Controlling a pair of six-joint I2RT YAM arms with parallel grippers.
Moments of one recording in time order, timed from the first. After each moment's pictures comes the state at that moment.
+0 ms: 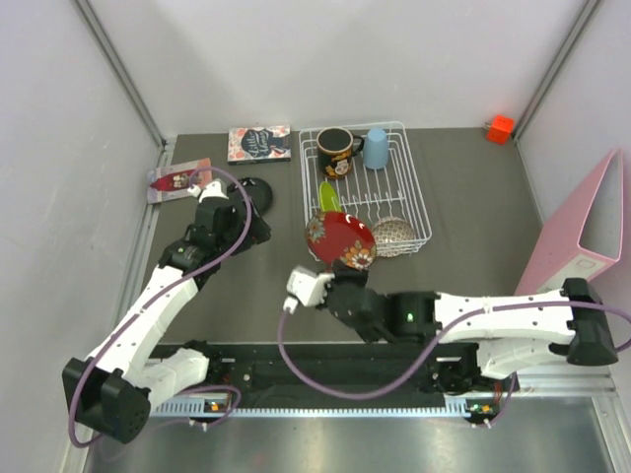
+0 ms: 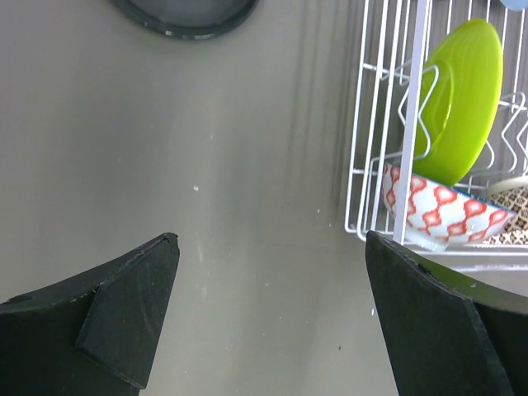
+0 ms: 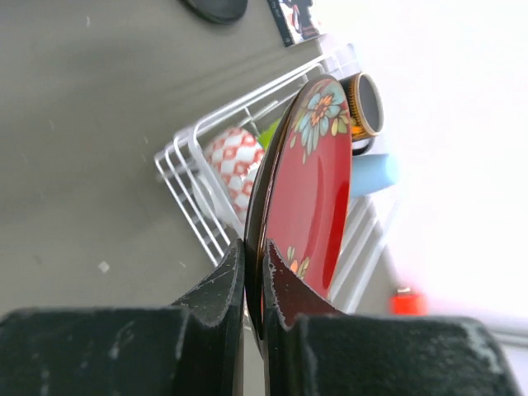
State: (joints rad) left arm -0.35 1.01 0.87 -0.51 -0.15 -0.65; right arm 1.43 1.28 1.02 -0.22 0.83 -0.53
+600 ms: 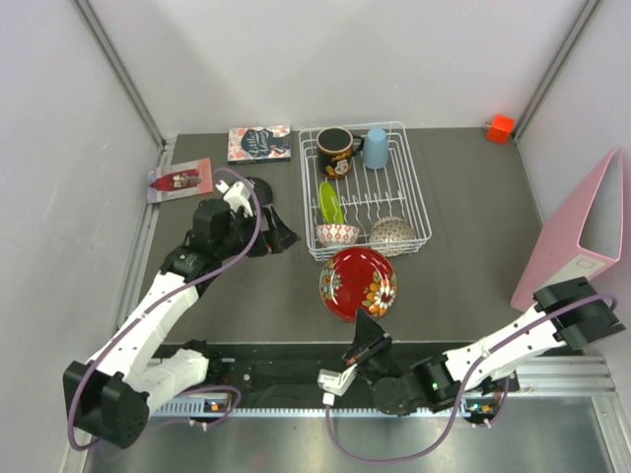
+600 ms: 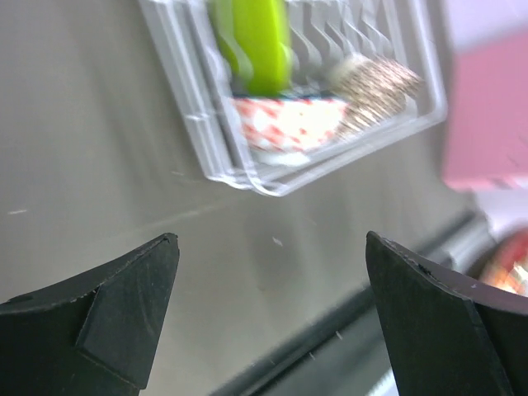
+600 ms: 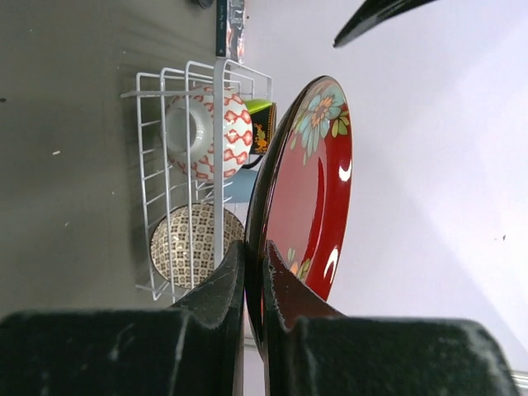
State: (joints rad) left arm -0.35 0.99 0.81 -0.32 0.31 -0.57; right arm 1.92 1.18 0.45 0.35 1.28 -1.17
